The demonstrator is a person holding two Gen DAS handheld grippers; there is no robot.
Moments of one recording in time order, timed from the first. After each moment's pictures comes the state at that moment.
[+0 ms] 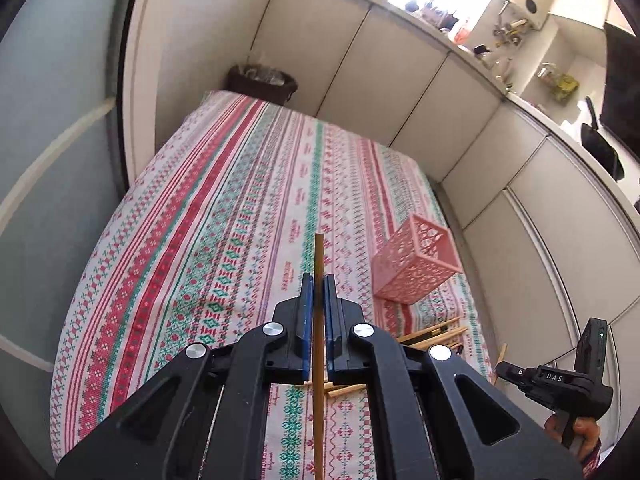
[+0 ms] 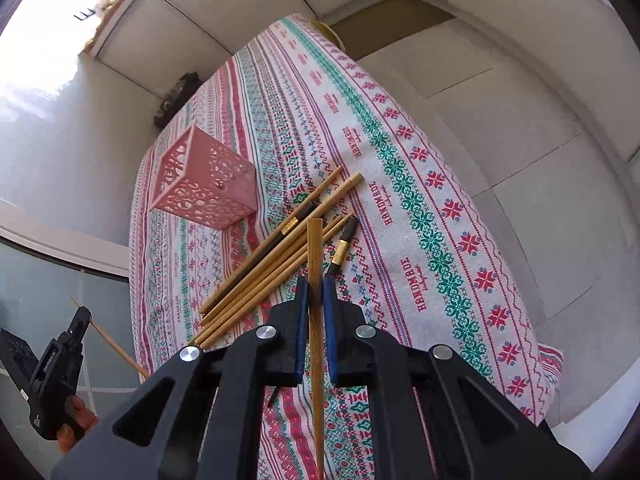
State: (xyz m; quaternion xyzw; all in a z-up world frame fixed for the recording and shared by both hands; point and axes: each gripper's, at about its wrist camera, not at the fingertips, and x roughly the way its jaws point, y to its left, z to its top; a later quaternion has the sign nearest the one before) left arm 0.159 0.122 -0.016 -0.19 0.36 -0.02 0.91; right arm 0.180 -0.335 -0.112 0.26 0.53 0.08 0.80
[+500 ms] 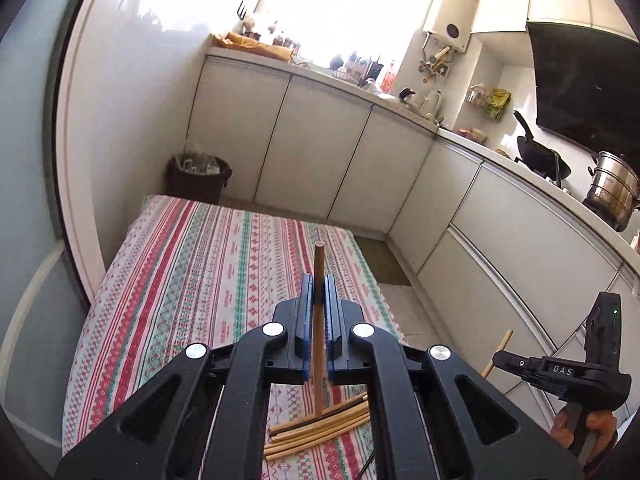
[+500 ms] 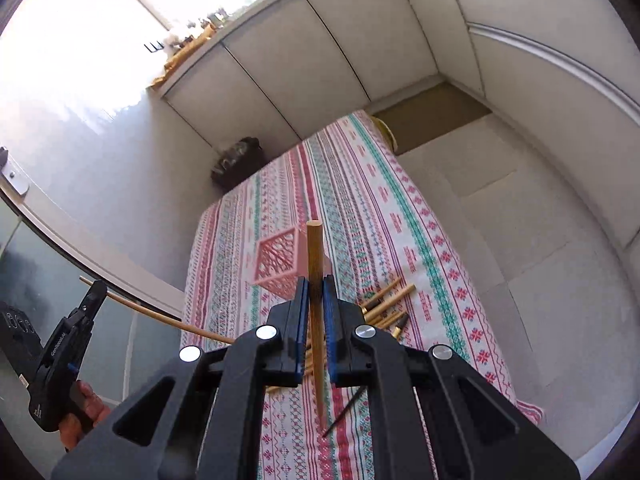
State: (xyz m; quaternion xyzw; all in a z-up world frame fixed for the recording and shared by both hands) left arm 0.172 0.066 0.082 -0.14 0.24 -0.09 0.96; right arm 0.176 -0.340 0.013 0.24 0.39 0.13 0.88
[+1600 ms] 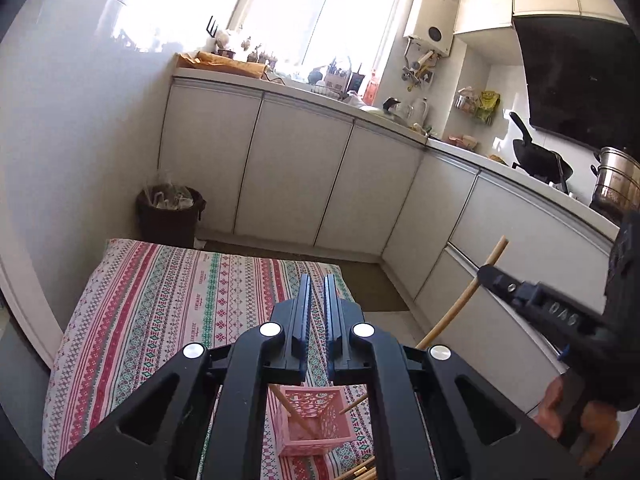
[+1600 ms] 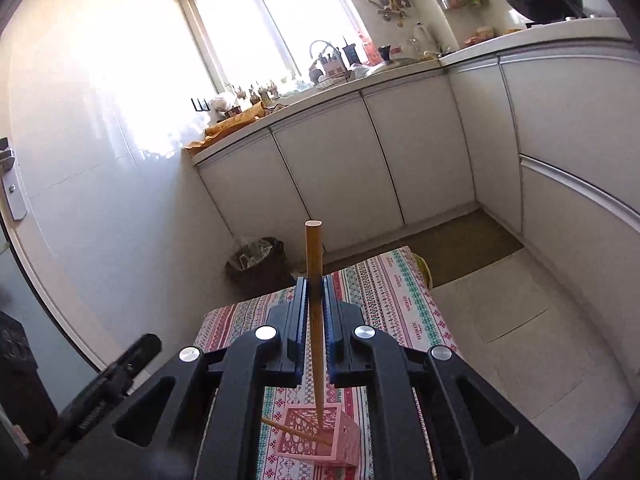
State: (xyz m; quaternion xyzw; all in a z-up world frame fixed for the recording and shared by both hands) left arm 0.263 0.024 0.090 -0.12 0.20 -0.10 0.97; right arm 0.279 -0.282 0.071 0.18 0.21 0.13 0.95
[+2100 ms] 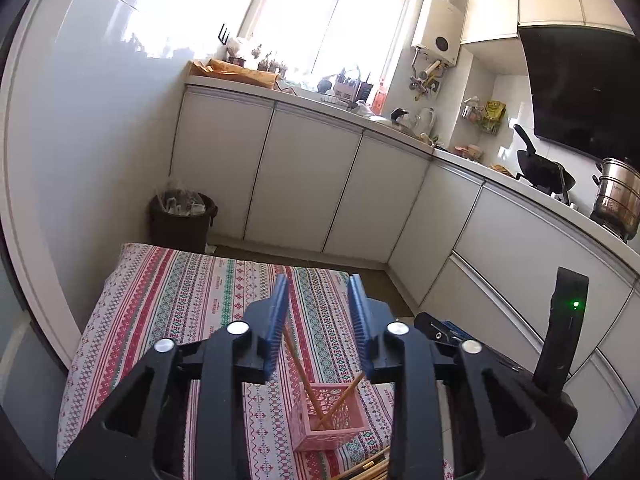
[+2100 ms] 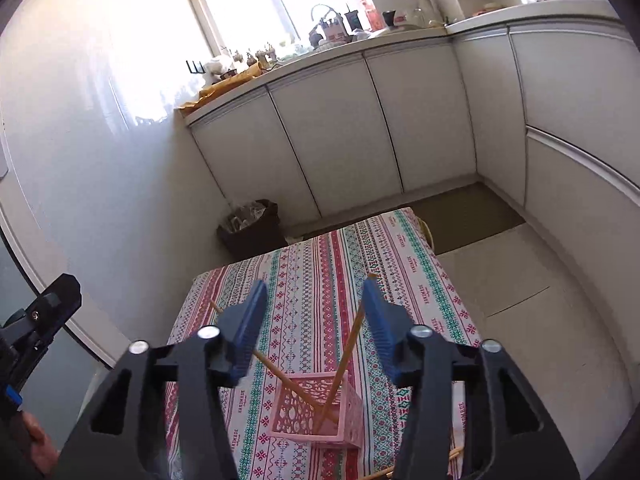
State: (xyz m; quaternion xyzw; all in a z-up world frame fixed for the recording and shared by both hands) left arm 0.245 0.041 0.104 -0.12 0.20 -0.08 0.97; right arm 0.290 -0.259 0.033 0.16 0.26 0.12 0.94
